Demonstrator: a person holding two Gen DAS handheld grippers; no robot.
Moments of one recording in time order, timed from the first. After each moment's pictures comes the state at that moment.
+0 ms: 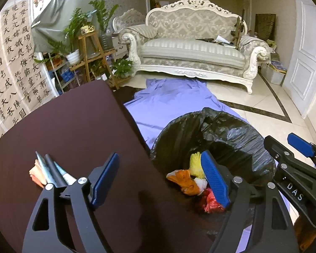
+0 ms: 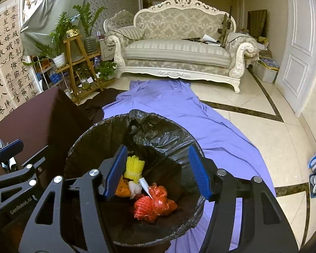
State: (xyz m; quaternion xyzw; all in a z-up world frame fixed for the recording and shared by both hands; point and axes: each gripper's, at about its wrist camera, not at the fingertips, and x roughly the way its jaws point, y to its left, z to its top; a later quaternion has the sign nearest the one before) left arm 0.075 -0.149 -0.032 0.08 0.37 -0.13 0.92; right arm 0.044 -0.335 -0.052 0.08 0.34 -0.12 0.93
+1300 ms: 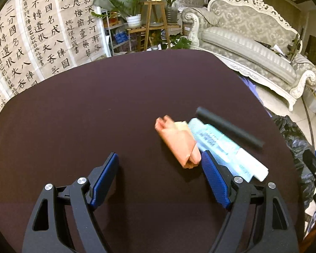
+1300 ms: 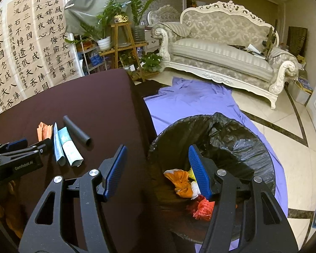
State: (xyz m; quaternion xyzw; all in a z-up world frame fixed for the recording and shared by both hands) left arm 0.091 0.020 -0.044 0.00 0.44 0.03 0.90; right arm 0.071 -0.203 -0.035 0.03 0.35 0.00 0.93
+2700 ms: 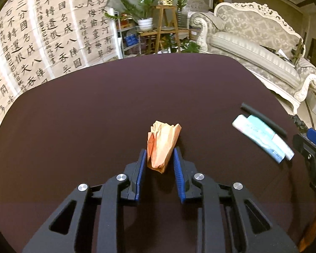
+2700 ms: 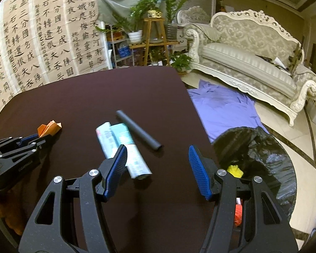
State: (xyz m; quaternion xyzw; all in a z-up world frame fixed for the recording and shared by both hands) left arm 0.062 0.095 -0.040 0.00 0.42 0.04 0.90; right arm 0.075 -0.113 -0.028 -0.03 0.36 0.09 0.93
